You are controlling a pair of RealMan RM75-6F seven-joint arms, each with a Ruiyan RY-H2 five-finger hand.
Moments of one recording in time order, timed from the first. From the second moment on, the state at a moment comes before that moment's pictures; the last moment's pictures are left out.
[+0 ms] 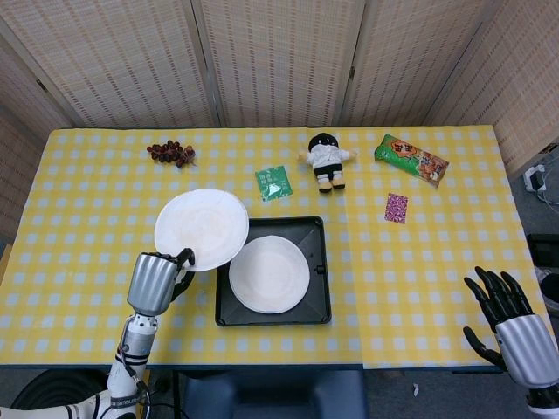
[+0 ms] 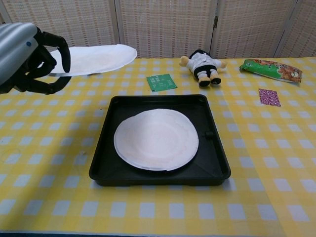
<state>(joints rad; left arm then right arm) -0.50 -1.67 -0.08 -1.55 1.53 1.61 0.50 -0.02 -1.11 -0.04 -1.53 -1.81 1.69 0.06</state>
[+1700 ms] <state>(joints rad) -0.55 -2.10 -0.10 -1.14 1.56 1.33 0.51 -0.05 -1.06 -0.03 -1.51 -1.75 1.76 0.18</state>
